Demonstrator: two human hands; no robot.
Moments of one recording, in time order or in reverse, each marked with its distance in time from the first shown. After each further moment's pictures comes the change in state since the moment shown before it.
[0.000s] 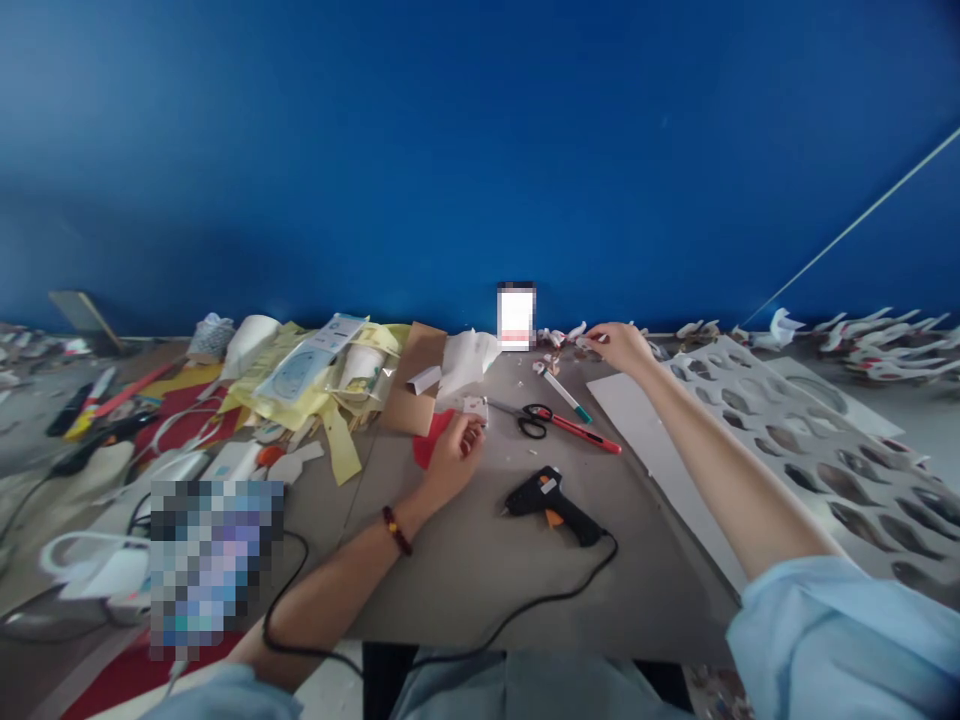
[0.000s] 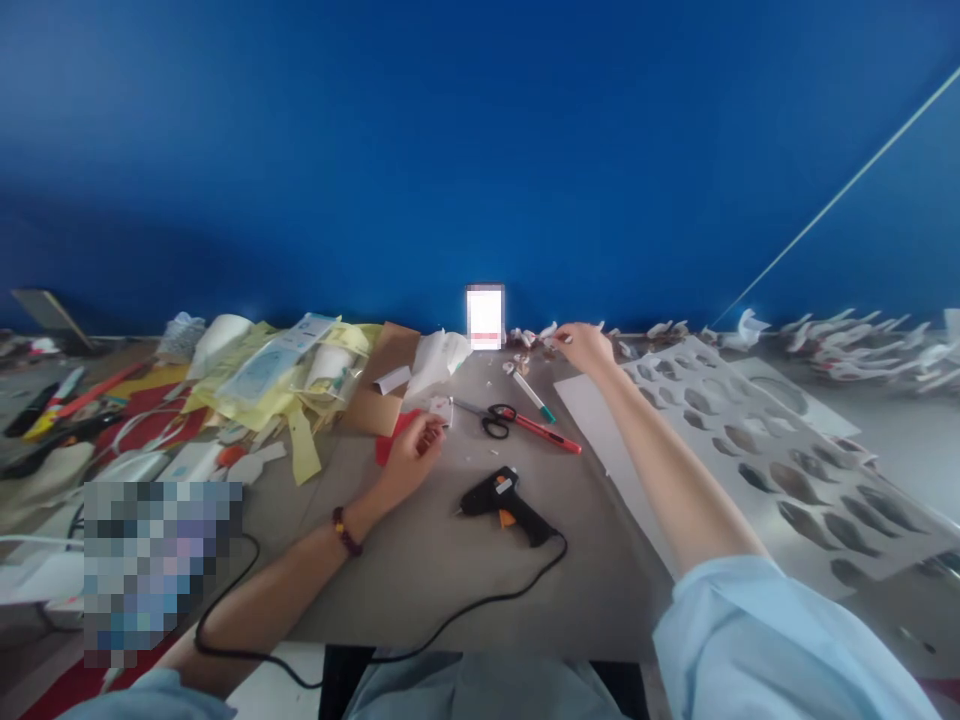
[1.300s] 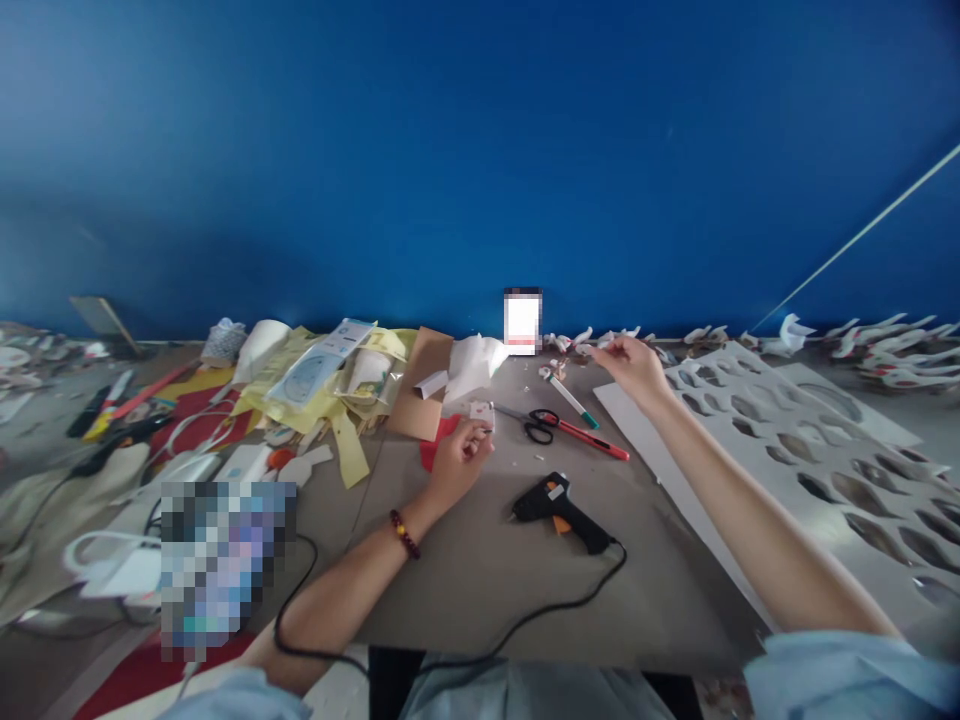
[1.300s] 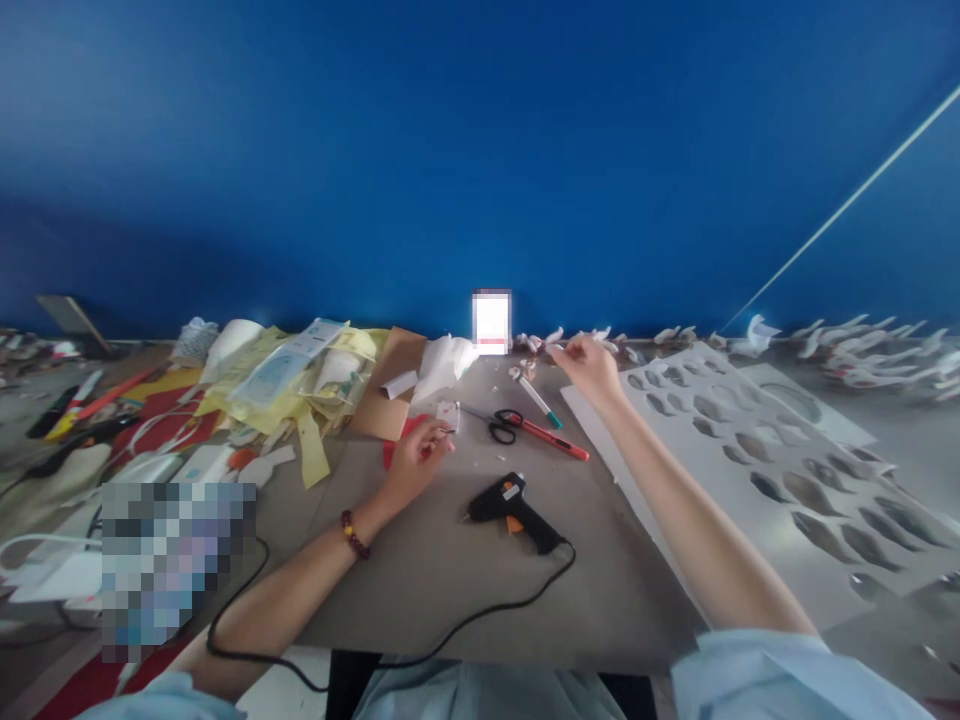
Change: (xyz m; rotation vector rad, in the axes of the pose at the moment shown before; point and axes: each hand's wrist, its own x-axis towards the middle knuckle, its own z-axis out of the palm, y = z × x) left_hand 0.001 -0.004 -0.003 0.111 -0.017 0.049; right_hand -0.050 -0.024 -0.003 0.431 0.188 0.102
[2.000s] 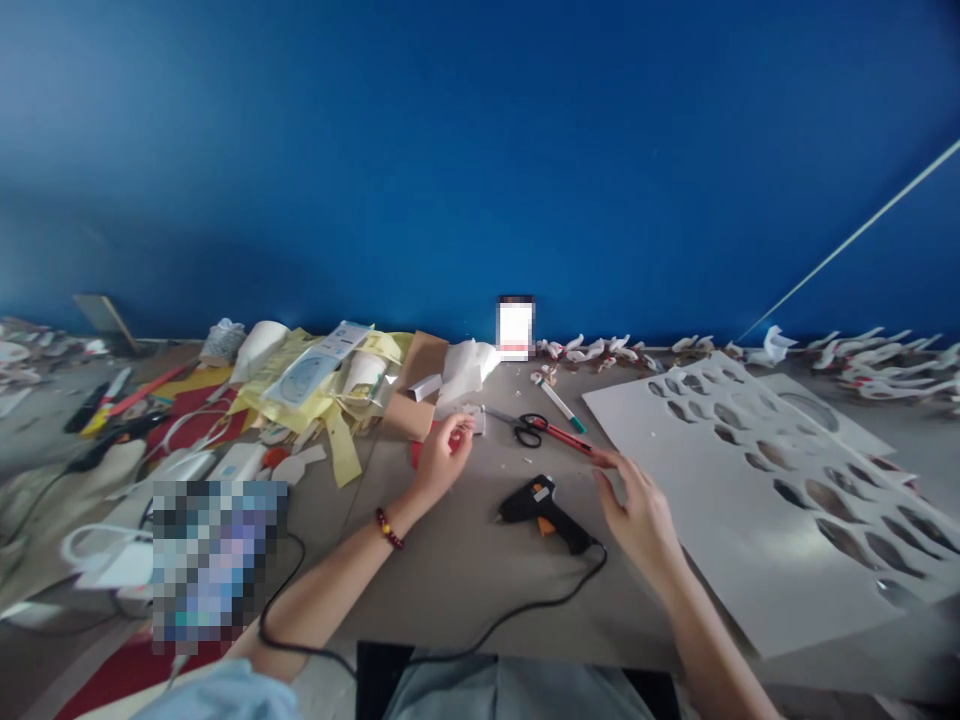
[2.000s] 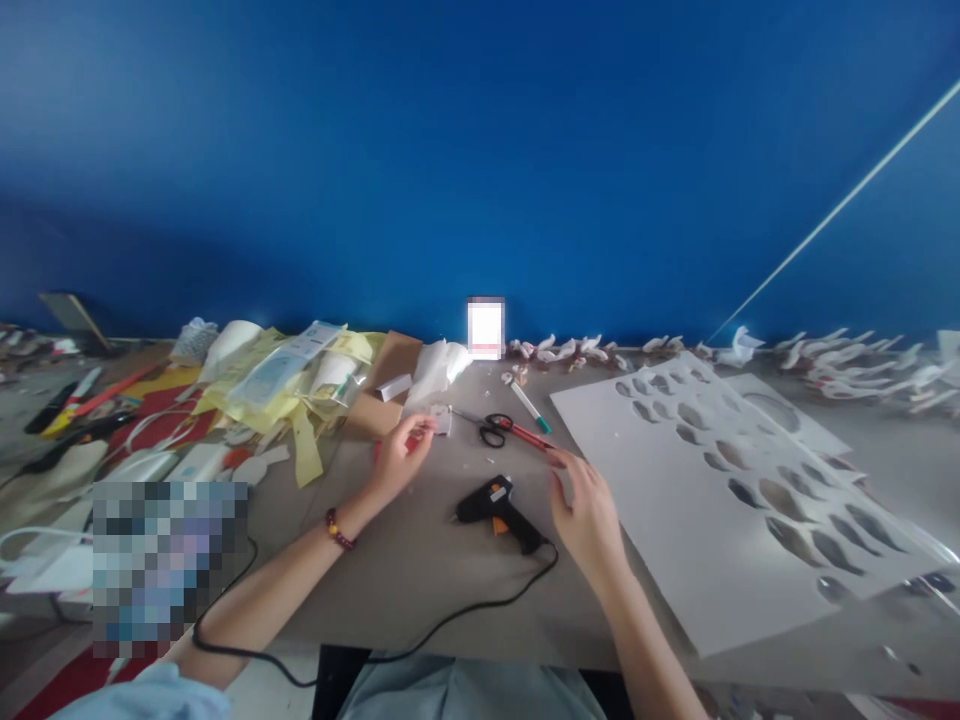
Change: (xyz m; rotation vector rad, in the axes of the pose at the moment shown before) left_hand 0.008 0.002 -0.008 0.248 0.122 0.128; right_hand -0.176 -0.002 -0.016 -0.070 -0.035 -0.223
